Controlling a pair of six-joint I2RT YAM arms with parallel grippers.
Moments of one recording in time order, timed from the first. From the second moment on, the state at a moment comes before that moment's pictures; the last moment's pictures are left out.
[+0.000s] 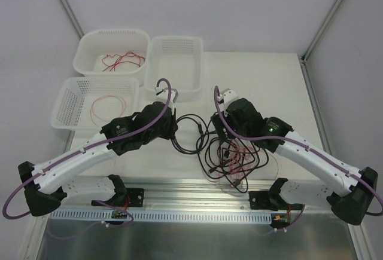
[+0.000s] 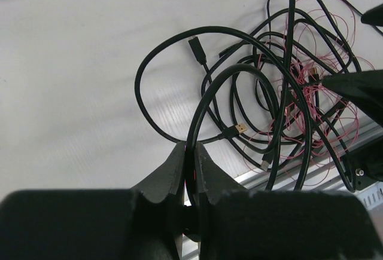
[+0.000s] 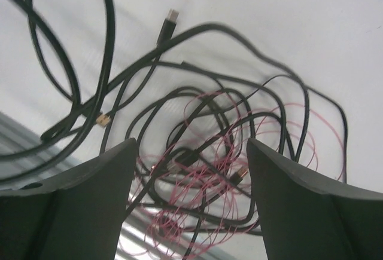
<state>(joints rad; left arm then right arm) -0.99 1.06 1.12 -0.75 -0.35 -0.54 0.90 1.09 1.04 -0.72 0.23 0.18</state>
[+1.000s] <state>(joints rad) -1.02 0.99 1.10 -0.75 -0.32 -0.57 0.64 1.35 0.91 -0.21 -0.02 -0.16</state>
